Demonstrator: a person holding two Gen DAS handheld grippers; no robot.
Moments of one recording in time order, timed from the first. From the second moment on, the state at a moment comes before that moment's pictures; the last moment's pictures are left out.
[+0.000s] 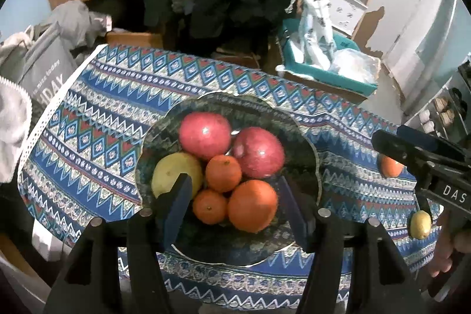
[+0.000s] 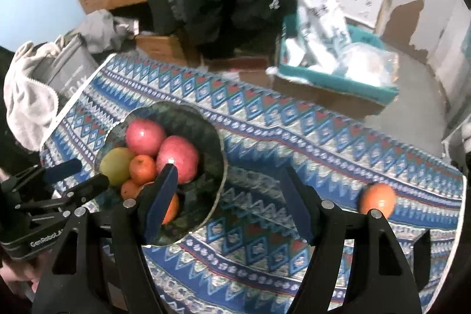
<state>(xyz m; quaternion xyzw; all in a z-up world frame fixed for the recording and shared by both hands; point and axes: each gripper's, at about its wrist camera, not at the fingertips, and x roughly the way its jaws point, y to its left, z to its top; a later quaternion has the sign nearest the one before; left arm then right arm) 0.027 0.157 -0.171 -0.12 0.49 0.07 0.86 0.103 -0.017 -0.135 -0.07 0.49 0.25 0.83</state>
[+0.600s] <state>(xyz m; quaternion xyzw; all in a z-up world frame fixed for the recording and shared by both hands) 0.026 0.104 -0.125 -0.08 0.44 0.02 0.90 0.082 -0.074 -0.077 -0.06 0.41 0.19 0.89</state>
